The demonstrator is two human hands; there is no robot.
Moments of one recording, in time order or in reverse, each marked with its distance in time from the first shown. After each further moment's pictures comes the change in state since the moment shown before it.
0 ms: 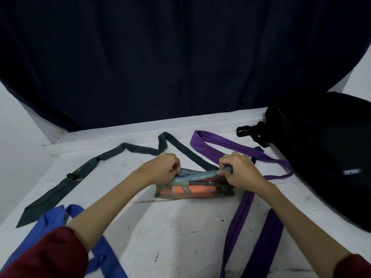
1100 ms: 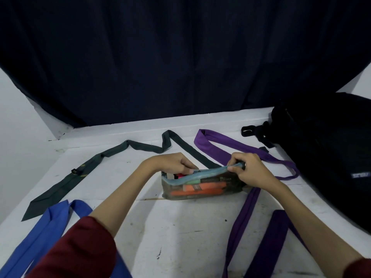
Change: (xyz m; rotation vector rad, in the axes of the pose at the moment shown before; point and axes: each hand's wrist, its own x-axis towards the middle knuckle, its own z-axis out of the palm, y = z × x) left_hand 0.020 0.004 -0.007 -0.396 -0.370 -0.001; right_hand -0.002 0.012 -0.007 0.324 0.040 0.155
